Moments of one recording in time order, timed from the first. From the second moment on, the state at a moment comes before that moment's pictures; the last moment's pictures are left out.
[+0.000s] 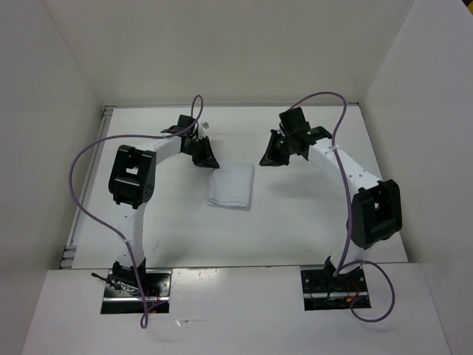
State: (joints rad) left arm -0.24 2.21 1.59 -0.43 0.55 -0.48; right arm 0.38 1.64 1.38 -0.66 -0.25 0.67
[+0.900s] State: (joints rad) left arm -0.25 1.01 0.64 -0.31 0.40 -0.70; right arm 0.35 0.82 0.73 -0.61 -0.11 0.82
